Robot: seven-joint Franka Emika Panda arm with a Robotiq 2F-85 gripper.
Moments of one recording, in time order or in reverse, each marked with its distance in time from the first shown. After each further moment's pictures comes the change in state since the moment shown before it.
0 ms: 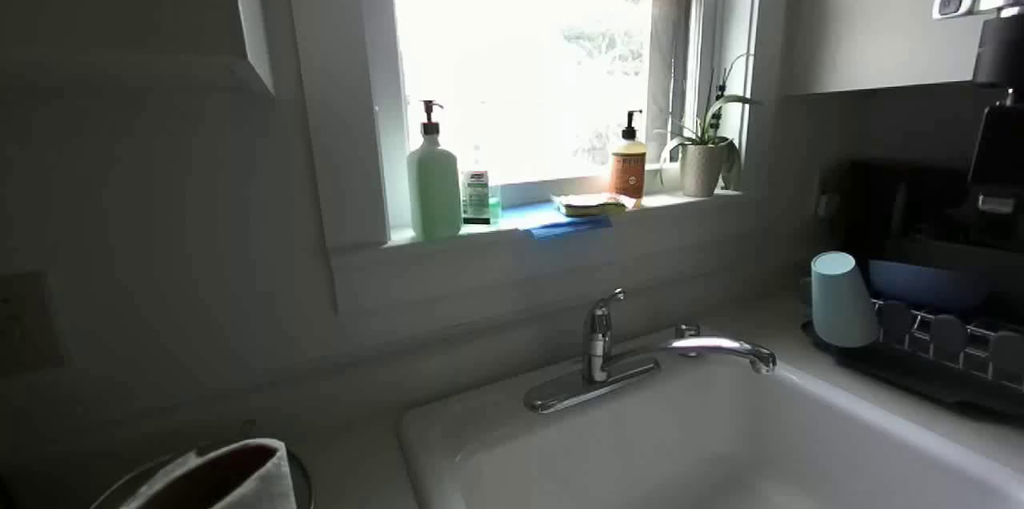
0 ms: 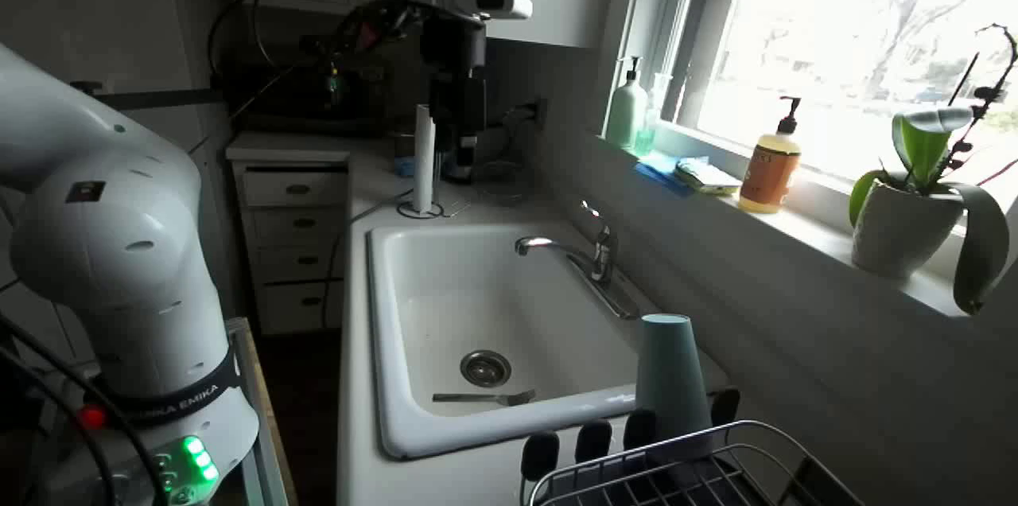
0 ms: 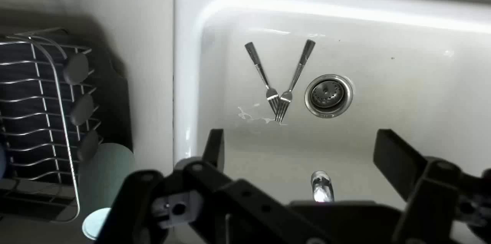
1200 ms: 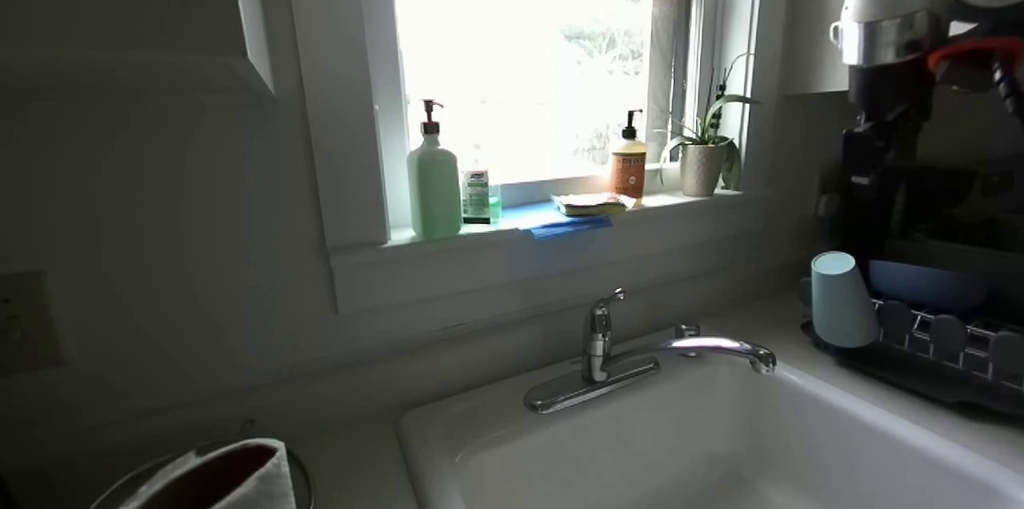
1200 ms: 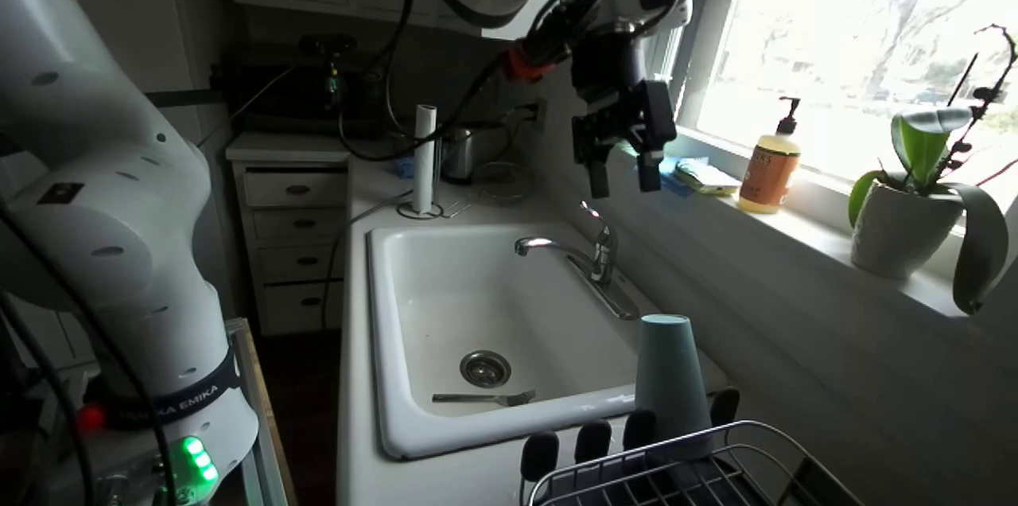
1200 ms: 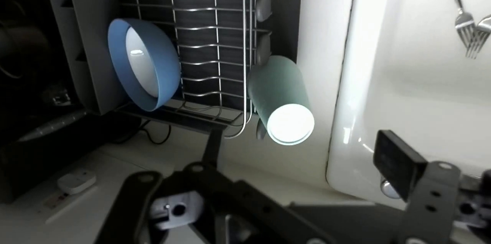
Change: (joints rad) arm -0.147 0.412 -0.096 0.286 -0.443 0.171 0.004
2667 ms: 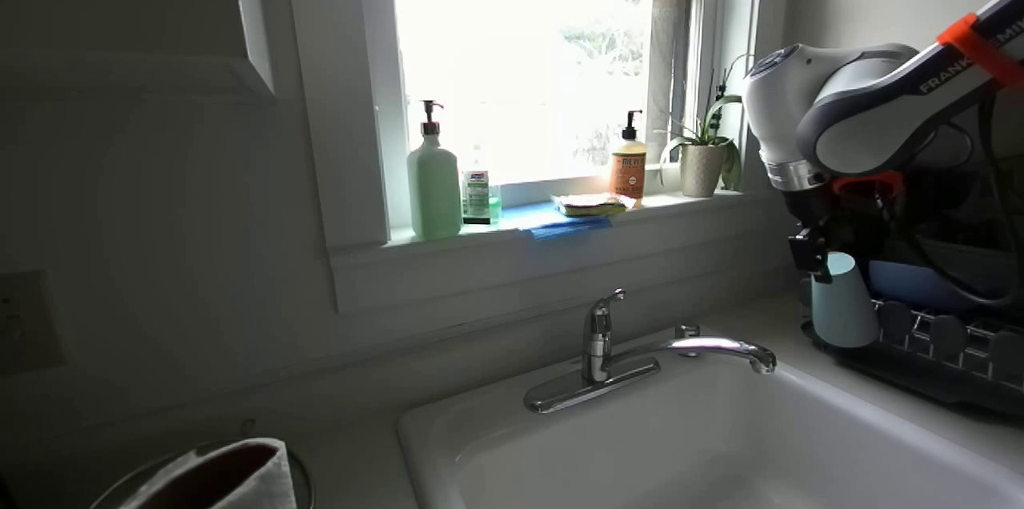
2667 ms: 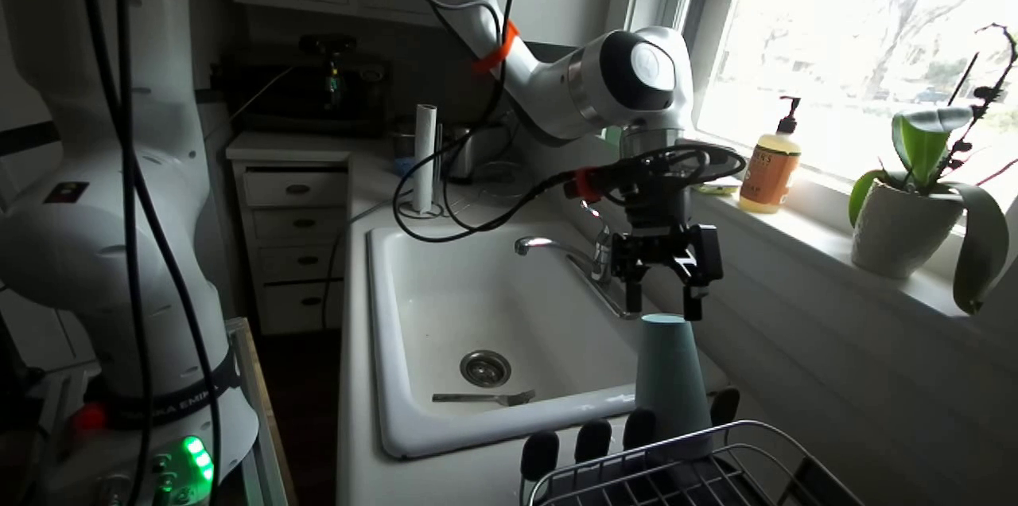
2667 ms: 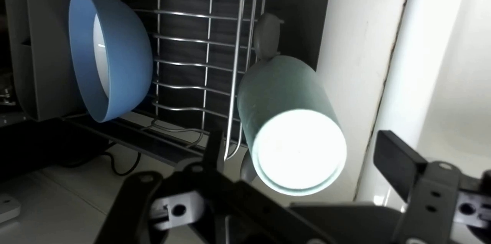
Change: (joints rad) arm 0.026 0.428 -0.098 0.141 -0.092 0.102 0.002
